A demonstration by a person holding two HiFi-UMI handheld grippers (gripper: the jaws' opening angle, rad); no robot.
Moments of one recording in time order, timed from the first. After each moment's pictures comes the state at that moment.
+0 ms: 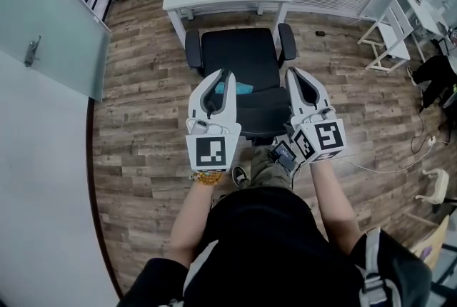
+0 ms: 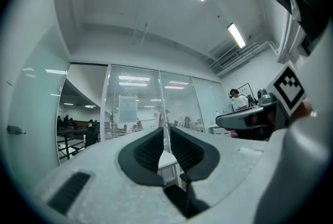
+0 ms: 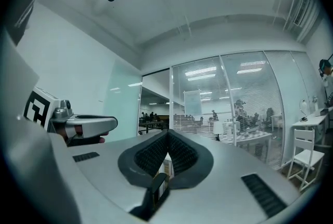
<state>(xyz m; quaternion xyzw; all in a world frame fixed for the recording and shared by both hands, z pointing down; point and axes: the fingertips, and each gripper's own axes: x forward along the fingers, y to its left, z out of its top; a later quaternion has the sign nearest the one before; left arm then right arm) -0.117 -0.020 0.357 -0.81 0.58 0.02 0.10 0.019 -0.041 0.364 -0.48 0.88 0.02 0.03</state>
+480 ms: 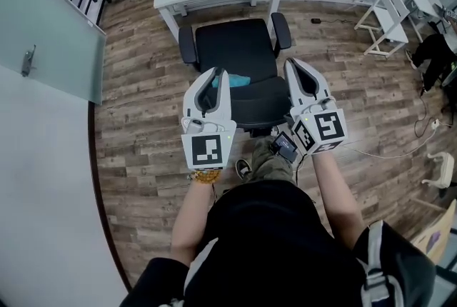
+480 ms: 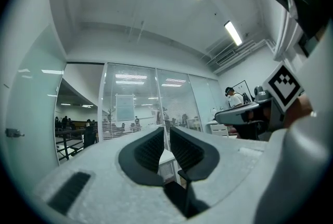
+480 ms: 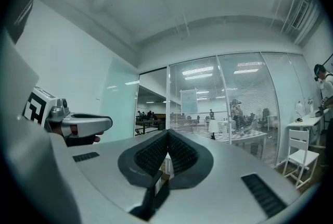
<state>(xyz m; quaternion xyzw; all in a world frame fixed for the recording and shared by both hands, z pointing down) -0.105 -0.012 0.365 -0.81 0.57 0.00 0.10 0.039 -0.039 0.368 -0.49 0.87 0.03 0.02</state>
